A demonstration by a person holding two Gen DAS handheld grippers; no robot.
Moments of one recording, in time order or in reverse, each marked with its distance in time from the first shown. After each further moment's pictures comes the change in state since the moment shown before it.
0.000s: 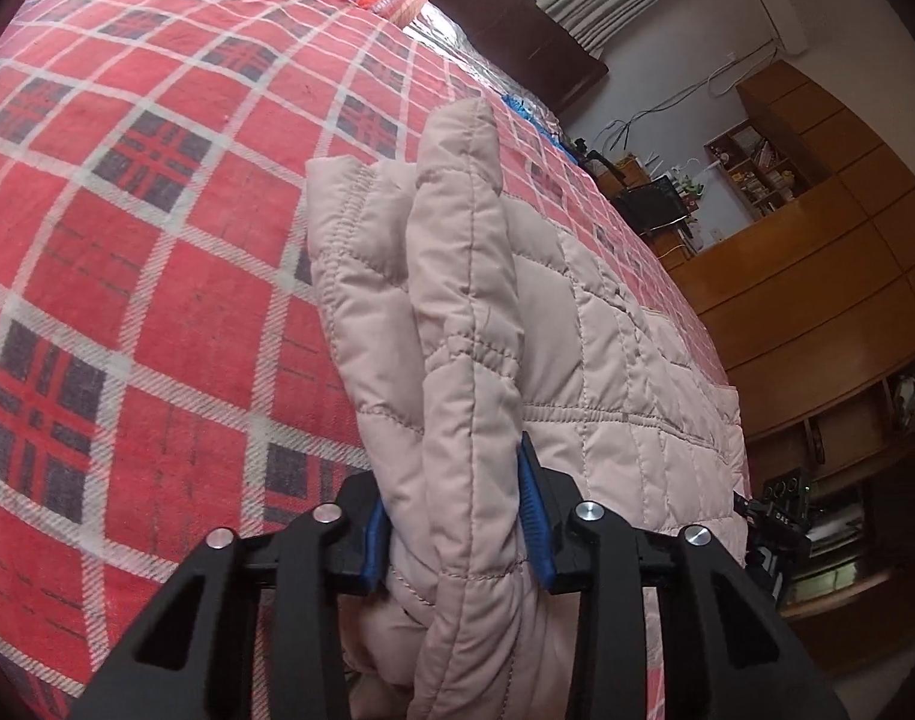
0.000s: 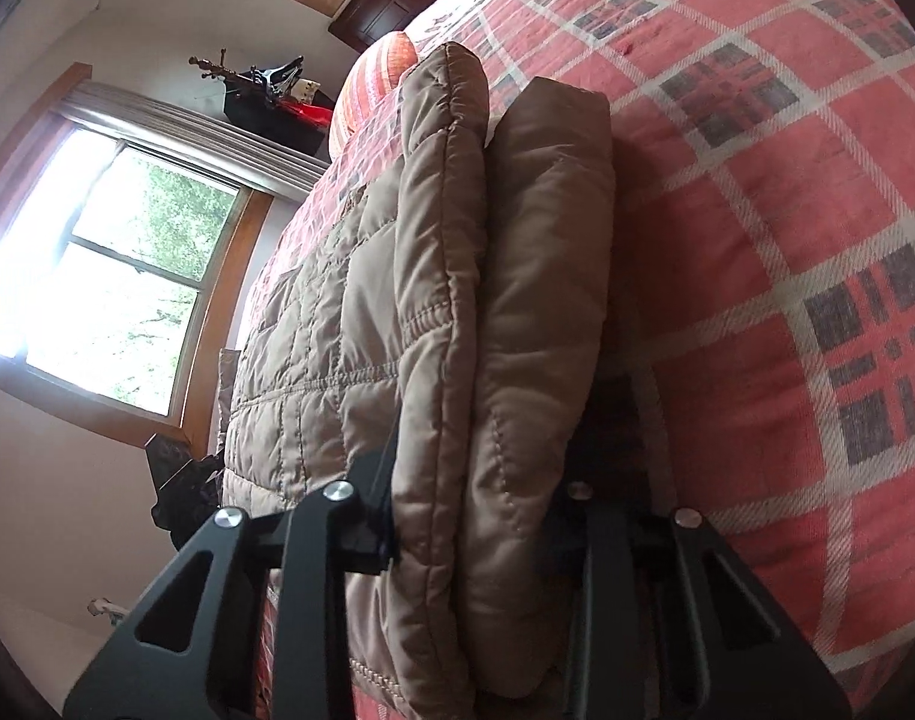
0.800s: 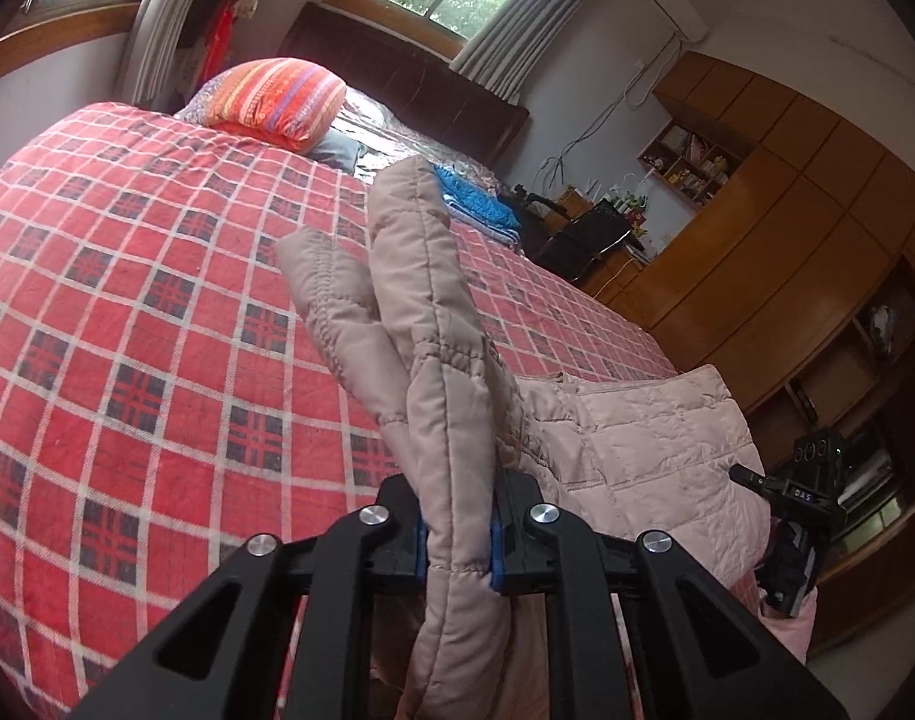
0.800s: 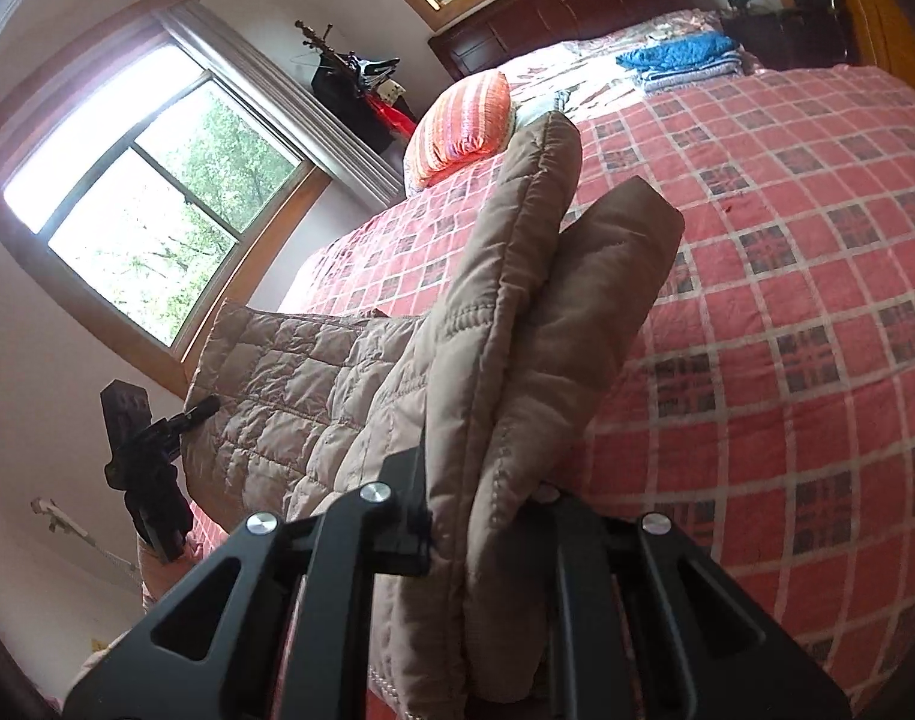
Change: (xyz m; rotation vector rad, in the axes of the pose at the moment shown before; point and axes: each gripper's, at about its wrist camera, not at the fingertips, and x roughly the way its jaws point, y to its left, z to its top) left arm -0.136 -0.103 -0.066 0.221 -0.174 -0.005; right arm -0.103 0.137 -0.084 -0.298 -0.101 -0.044
